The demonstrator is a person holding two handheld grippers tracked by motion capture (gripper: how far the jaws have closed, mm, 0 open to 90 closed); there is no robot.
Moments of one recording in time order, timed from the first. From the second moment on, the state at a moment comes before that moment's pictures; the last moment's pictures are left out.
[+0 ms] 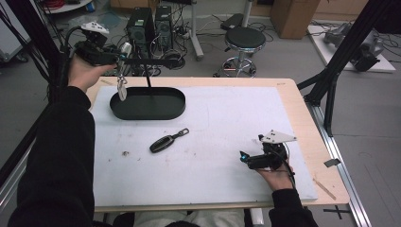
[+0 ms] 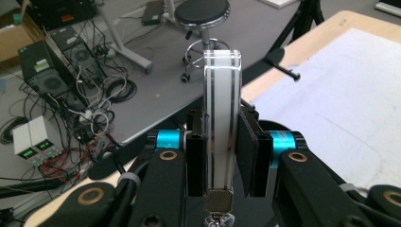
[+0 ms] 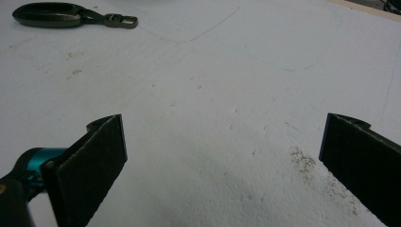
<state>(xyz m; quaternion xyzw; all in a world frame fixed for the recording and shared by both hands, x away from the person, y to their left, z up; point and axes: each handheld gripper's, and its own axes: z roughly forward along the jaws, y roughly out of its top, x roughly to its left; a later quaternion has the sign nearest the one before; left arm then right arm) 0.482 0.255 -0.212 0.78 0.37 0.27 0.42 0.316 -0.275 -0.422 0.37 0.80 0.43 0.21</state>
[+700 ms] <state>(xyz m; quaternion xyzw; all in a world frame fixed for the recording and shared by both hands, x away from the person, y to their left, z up) 0.517 0.229 -0.193 0.80 0.37 0.26 0.39 0.312 -0.281 -0.425 0.38 0.80 0.42 0.20</state>
